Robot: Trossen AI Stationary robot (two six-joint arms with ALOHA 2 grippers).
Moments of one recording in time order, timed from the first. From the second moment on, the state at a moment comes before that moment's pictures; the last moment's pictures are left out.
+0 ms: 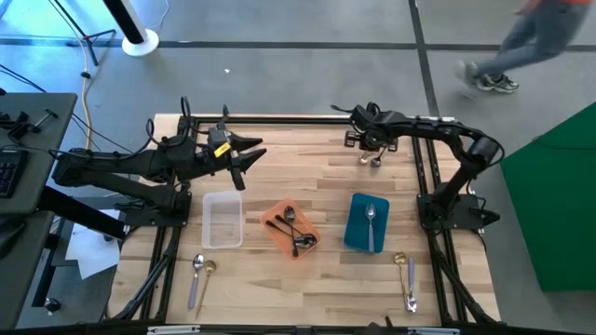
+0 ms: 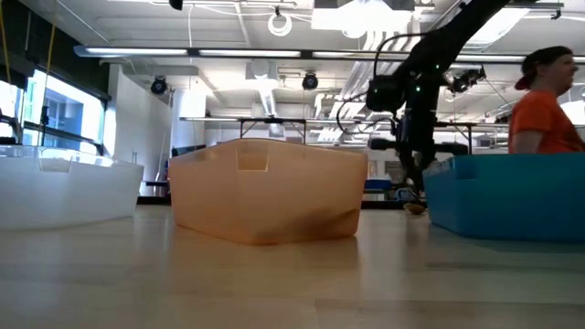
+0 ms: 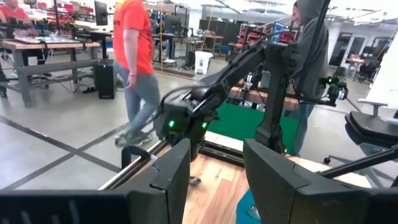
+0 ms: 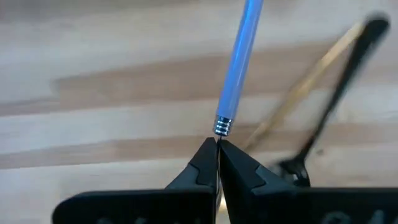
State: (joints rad) left arm -0.03 0.93 0.88 0.05 -0.41 -0.13; right arm -0.69 1.65 1.04 -0.69 0.18 0.94
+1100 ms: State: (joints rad) left arm -0.03 0.81 0.88 0.06 0.00 -0.13; right arm -0.03 1.15 1.04 0.12 0.16 0.31
